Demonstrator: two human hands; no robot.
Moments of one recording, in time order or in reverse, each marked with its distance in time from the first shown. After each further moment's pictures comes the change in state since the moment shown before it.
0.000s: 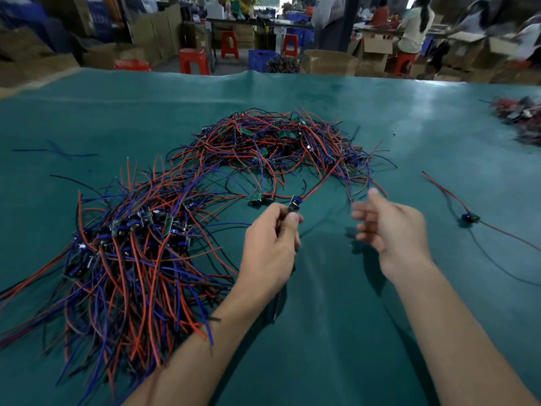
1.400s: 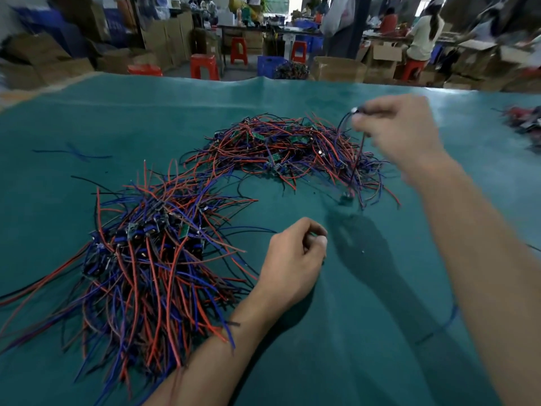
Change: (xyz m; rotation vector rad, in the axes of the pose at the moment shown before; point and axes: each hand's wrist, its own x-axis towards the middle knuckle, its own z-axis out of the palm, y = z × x) left_hand -0.005 0.001 0.002 0.202 -0.128 0.028; right_hand 0.032 -0.117 0.056 -0.548 -0.158 -0.634
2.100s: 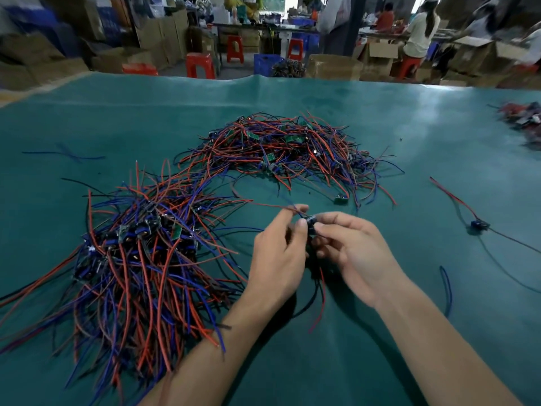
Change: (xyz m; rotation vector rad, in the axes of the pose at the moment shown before) left_hand 0.004 -0.006 0.000 -0.108 0.180 0.027; right_hand -0.133 0.039 0.043 0.832 -0.288 0.511
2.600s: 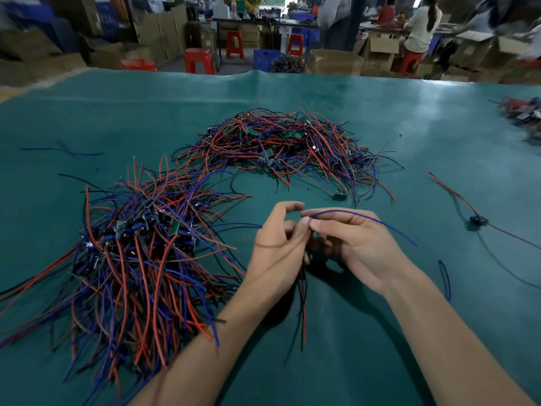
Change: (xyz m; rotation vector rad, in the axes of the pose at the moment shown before) left_hand 0.001 0.003 0.004 -0.233 -0.105 -0.088; right_hand 0.011 0.004 -0.020 -0.045 -0.168 -0.038
